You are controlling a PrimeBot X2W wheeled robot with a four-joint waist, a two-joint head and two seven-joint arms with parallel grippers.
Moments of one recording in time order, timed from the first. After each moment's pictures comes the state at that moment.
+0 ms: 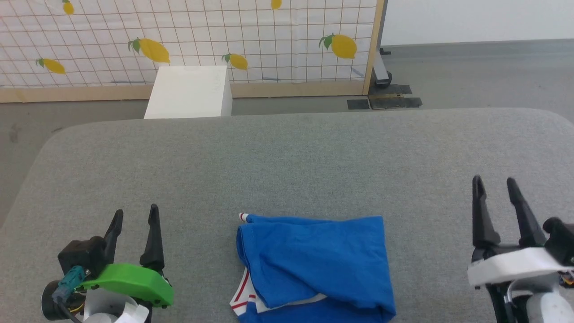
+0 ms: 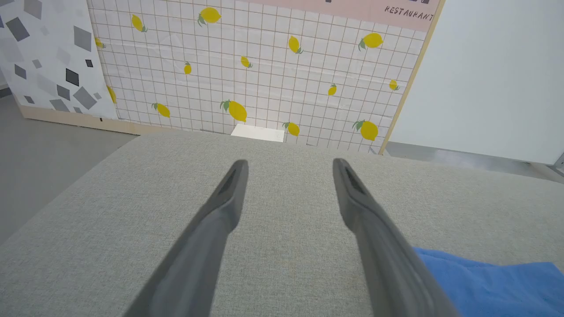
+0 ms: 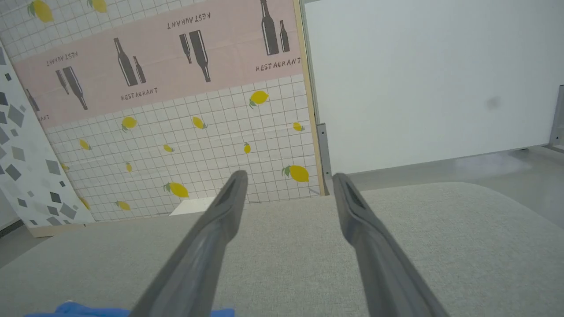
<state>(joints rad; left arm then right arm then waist) 0.00 0.31 -0.17 0.03 -0.48 0.13 -0.15 -0.05 -0.07 -0.12 0.11 0.25 0.13 -0.21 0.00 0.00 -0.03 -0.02</state>
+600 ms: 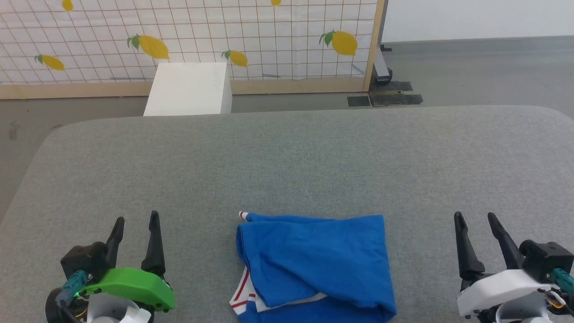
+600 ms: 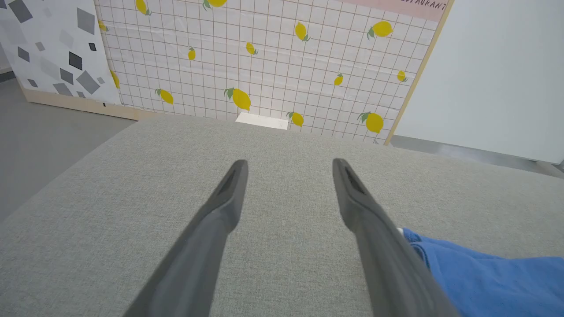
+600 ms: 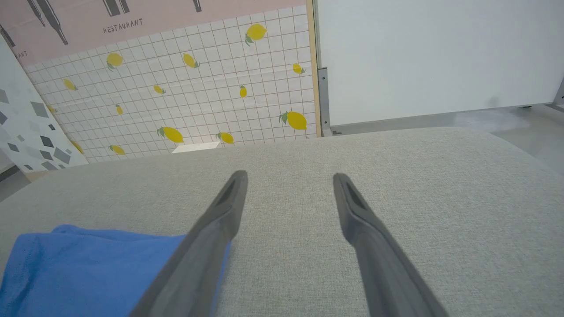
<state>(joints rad) 0.00 0.30 -0.17 0.07 -0.50 0.13 -0.17 0.04 -0.06 -0.10 0.12 0.19 0.13 -0.11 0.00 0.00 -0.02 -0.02</state>
